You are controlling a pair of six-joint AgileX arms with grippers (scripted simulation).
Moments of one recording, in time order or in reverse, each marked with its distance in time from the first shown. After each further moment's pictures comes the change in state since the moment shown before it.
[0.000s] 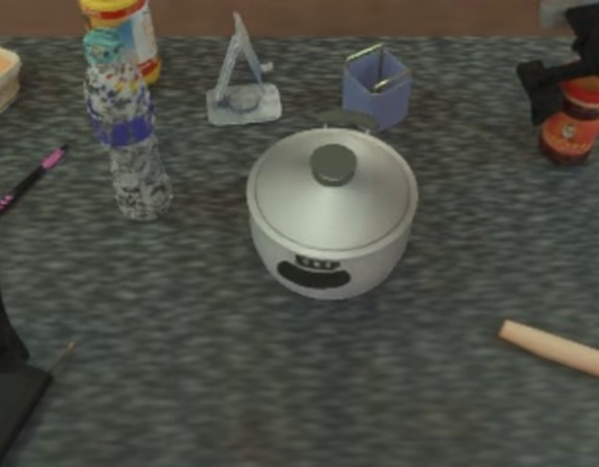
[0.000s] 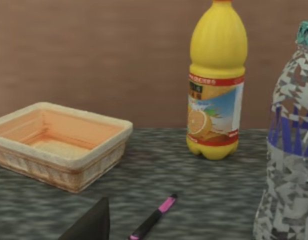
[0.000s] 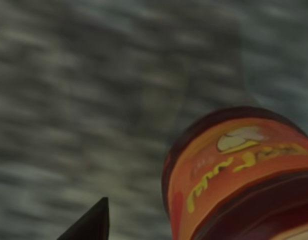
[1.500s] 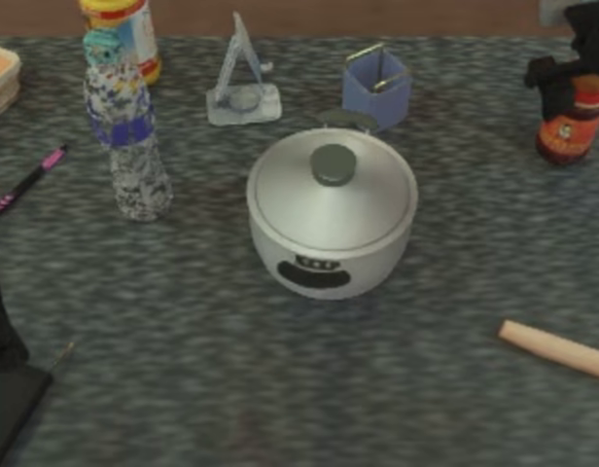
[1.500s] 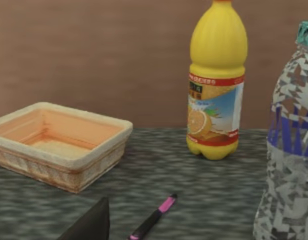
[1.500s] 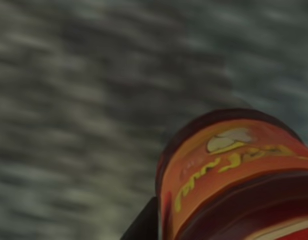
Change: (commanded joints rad) left arm 0.000 0.000 0.000 0.000 0.000 0.000; right arm -0.004 0.000 0.000 0.000 0.000 0.002
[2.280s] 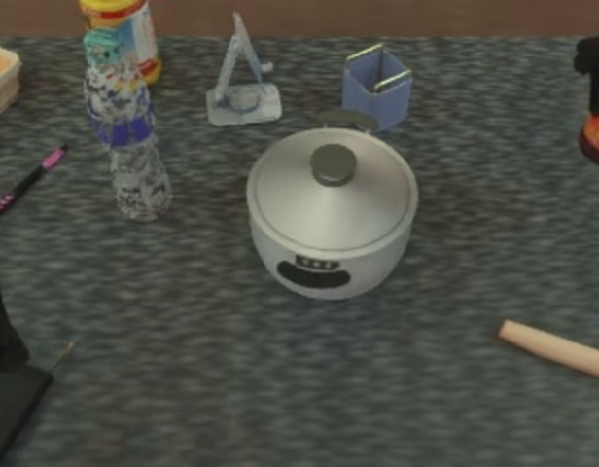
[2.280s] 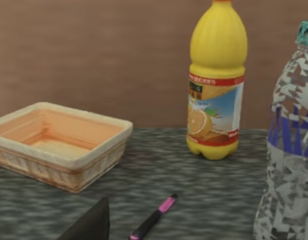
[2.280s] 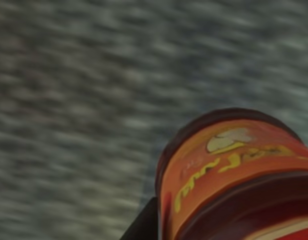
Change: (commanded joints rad) left arm 0.000 0.000 0.000 0.000 0.000 0.000; right arm 0.019 -0.516 -0.519 0.007 -0.005 0.006
